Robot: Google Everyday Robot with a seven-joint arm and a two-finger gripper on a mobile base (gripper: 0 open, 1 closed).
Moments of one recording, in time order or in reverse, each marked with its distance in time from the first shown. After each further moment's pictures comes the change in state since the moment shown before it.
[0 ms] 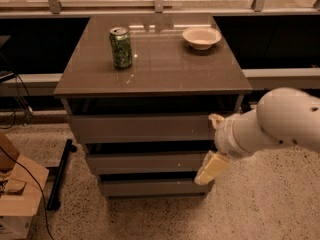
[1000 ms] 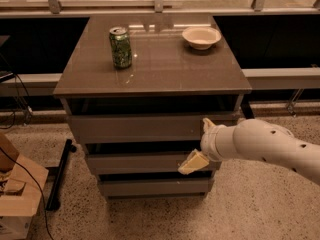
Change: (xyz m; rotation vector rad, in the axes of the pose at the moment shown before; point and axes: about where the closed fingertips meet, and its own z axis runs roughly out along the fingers) arm 0.021 -0.035 0.096 0.150 -0.094 0.157
